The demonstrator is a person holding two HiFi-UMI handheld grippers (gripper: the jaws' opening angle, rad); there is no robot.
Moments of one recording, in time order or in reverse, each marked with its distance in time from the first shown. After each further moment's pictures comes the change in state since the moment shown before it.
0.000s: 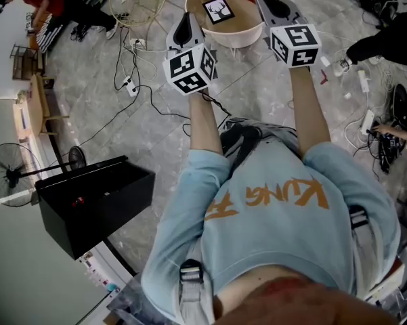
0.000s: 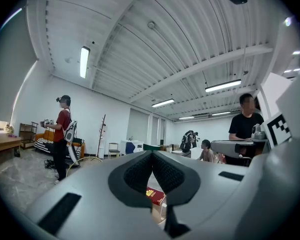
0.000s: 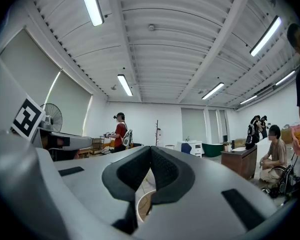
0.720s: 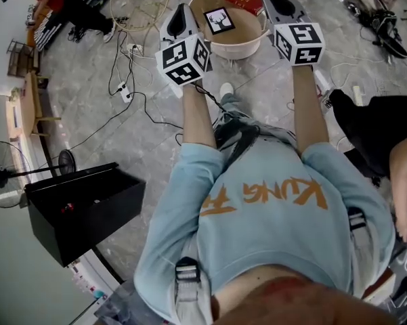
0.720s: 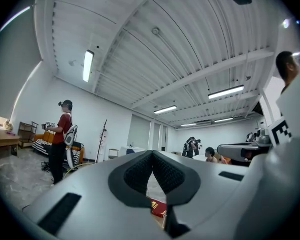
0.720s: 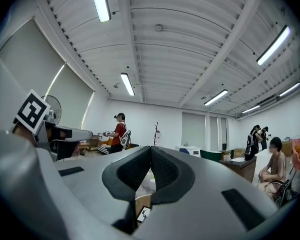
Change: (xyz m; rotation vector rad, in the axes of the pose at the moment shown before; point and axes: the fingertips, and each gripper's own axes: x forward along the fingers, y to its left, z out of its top) left arm 0.040 0.037 0.026 -0.028 -0.082 0.013; right arm 0.041 -0.012 0.019 -0.088 -0.022 -0.009
